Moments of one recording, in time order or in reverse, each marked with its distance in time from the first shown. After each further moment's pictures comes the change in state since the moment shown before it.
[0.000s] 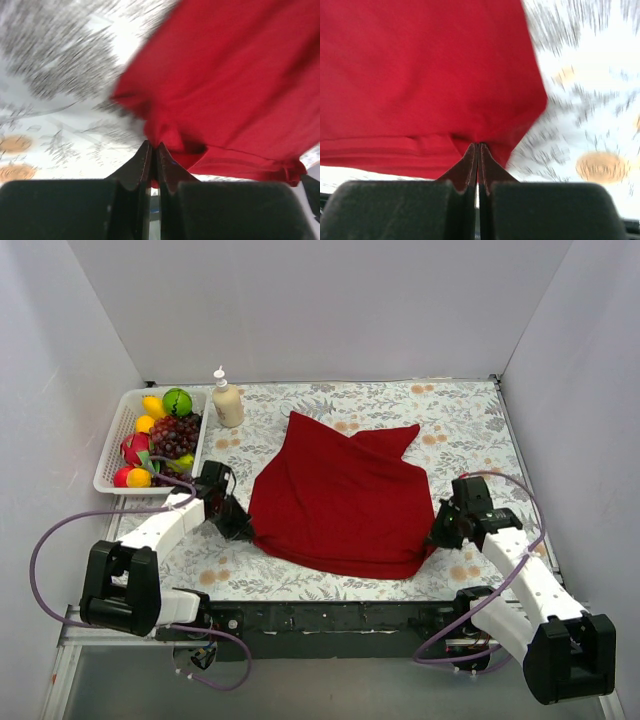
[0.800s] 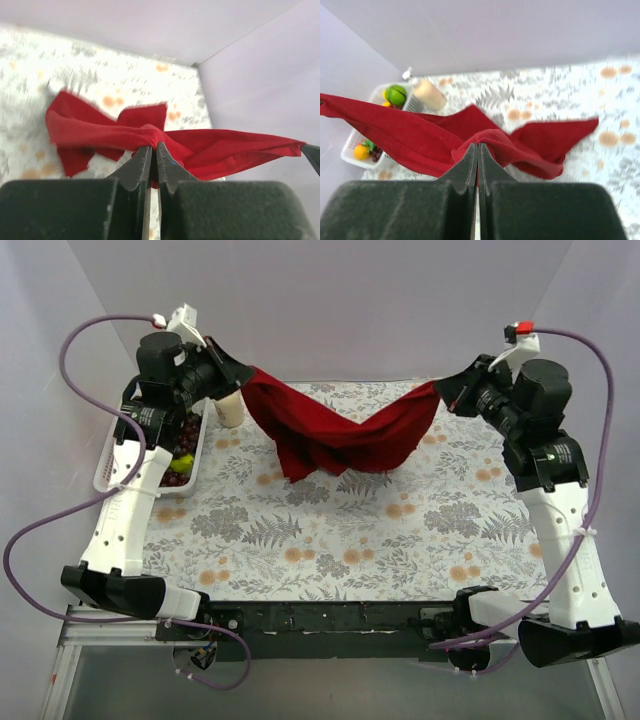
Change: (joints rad) left arm 0.000 0.105 1.030 0.080 0.034 0.245; right arm 0.000 0.204 0.951 0.219 -0.089 -0.171
